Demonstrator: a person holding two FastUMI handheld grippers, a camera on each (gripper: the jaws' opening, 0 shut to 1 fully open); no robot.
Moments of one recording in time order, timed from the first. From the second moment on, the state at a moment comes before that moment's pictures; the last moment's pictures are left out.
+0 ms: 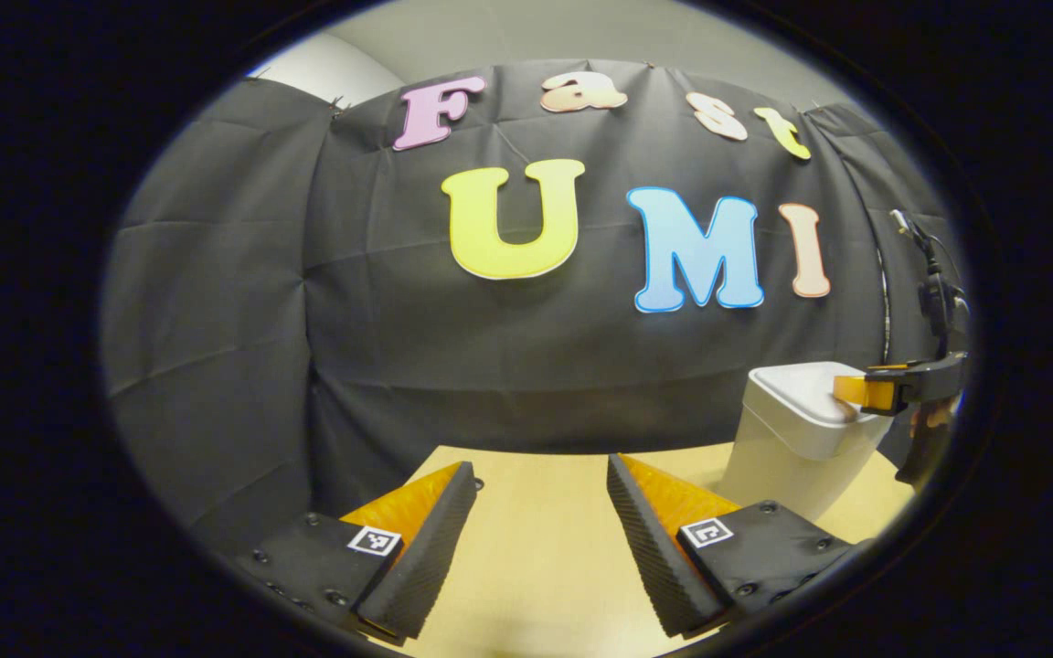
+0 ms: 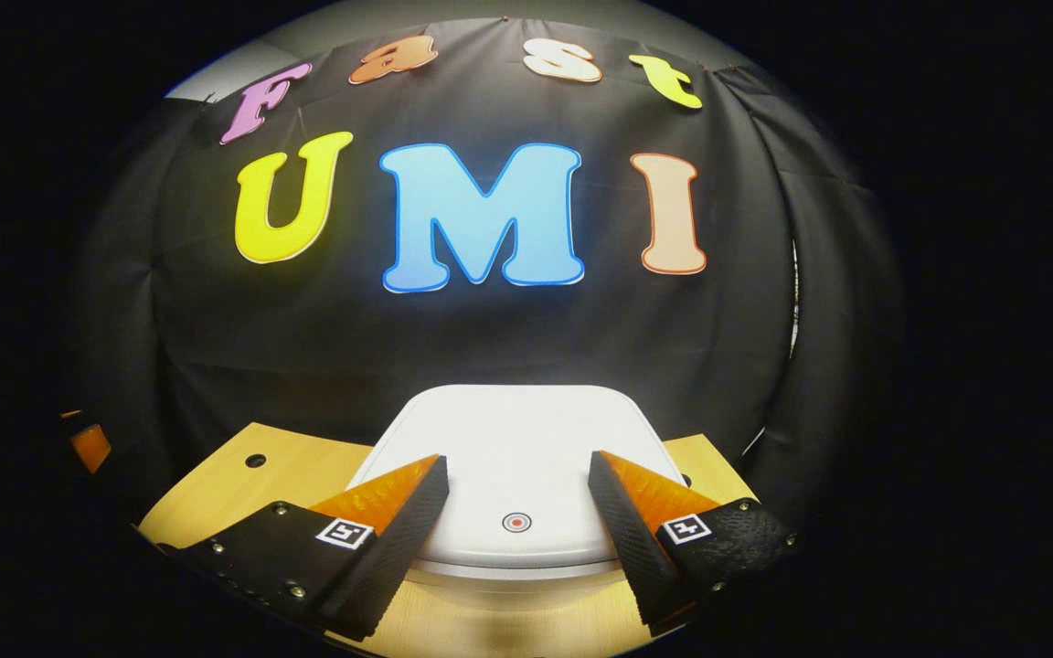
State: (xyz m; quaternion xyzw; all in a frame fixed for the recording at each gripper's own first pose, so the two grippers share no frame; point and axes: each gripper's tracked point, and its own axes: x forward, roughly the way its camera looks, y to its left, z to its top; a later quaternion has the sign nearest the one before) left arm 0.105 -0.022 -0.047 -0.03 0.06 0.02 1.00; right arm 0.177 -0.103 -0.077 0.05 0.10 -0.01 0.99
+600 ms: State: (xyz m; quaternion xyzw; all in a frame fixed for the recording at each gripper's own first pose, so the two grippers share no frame) left arm 0.101 -0.014 -0.059 -0.03 0.07 0.02 1.00; right arm 0.172 -0.101 -0.082 0.05 0.05 -0.02 1.00
